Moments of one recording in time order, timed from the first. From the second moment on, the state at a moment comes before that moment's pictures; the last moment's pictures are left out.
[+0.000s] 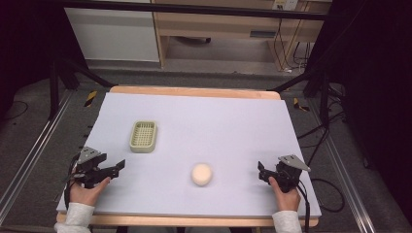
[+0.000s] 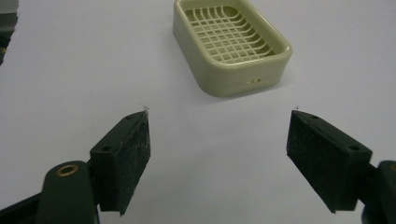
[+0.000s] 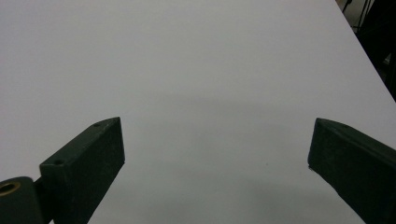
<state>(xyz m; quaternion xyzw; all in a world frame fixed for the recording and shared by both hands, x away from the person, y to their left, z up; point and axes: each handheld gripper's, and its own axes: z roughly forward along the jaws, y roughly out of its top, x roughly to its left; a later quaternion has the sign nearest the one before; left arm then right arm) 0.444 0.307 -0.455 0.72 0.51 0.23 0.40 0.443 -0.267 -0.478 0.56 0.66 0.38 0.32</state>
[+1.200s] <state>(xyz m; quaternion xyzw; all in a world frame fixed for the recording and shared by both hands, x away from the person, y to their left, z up) 0.444 0.262 -0.443 0.76 0.46 0.22 0.41 0.443 -0.259 -0.477 0.55 0.68 0.37 0.32</state>
